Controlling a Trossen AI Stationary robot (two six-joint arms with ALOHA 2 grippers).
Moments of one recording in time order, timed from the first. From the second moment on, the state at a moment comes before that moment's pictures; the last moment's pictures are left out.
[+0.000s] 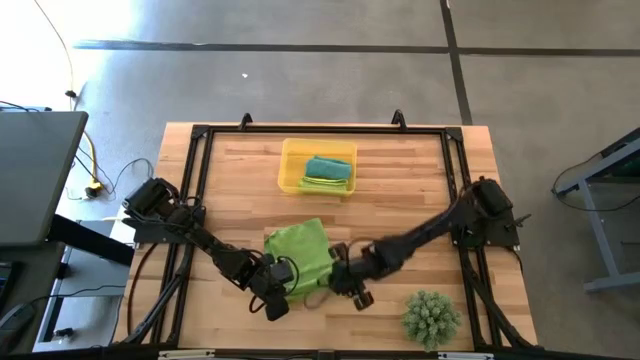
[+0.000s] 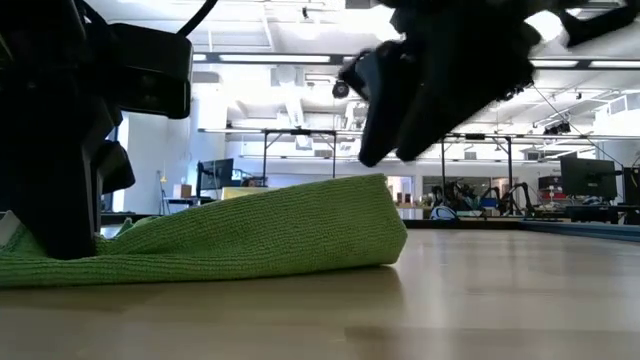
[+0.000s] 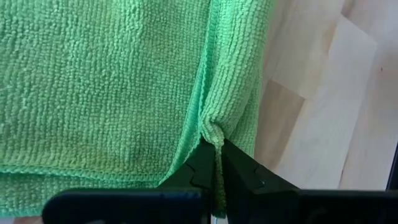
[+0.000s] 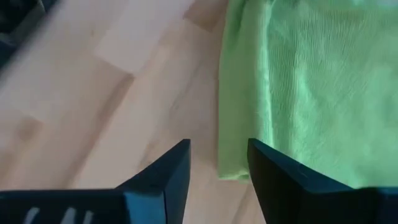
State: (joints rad) left arm -0.48 1.82 0.91 -0.23 -0.12 -1.00; right arm 0.41 1.89 1.29 -0.40 0.02 -0.08
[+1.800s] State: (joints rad) left arm -0.48 1.82 0.91 -0.21 -0.10 -0.99; right arm 0.39 2.05 1.33 -0.41 -0.01 0.02
